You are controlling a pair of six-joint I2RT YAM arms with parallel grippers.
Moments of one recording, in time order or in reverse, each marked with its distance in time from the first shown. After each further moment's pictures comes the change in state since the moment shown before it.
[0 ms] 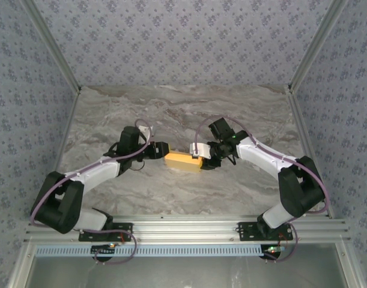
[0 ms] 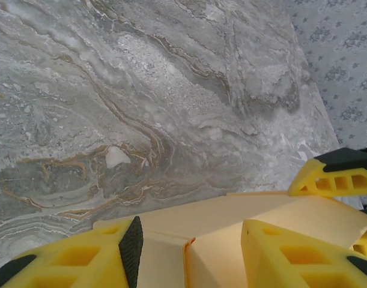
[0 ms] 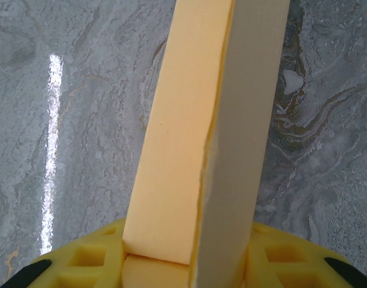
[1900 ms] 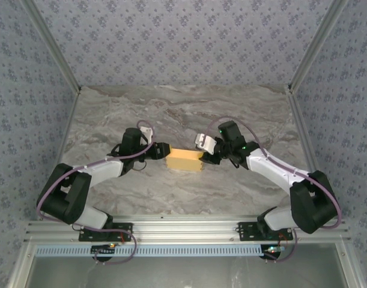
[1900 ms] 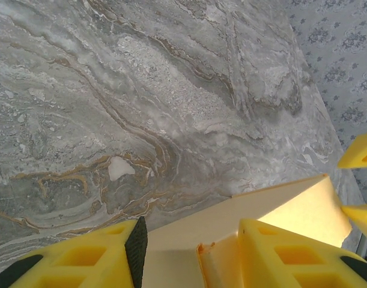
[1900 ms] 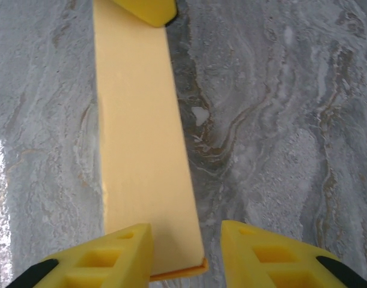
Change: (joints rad) left arm 0.005 0.095 -0.017 0.133 0.013 0.003; right arm -0.035 -0.175 -0.185 0.365 0.015 0.309
